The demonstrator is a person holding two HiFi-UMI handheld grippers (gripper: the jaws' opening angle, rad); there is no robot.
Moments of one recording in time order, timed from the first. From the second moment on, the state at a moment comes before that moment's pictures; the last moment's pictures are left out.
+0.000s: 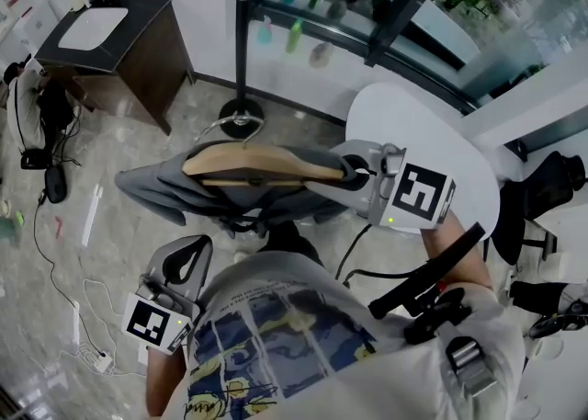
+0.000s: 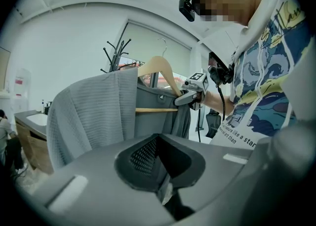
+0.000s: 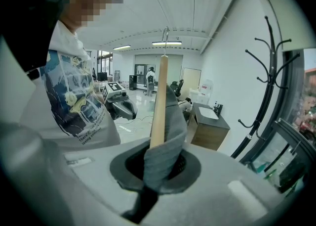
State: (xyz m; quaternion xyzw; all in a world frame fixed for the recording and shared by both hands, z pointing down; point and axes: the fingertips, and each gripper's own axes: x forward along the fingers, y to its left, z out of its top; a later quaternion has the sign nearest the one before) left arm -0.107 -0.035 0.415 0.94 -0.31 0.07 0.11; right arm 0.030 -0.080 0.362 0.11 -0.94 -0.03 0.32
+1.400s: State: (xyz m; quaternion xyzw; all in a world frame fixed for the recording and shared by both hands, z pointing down) left arm -0.097 -0.037 0.417 0.95 -0.30 0.07 0.11; right arm 0.032 -0.070 0.370 0.11 -0.94 -0.02 0.31
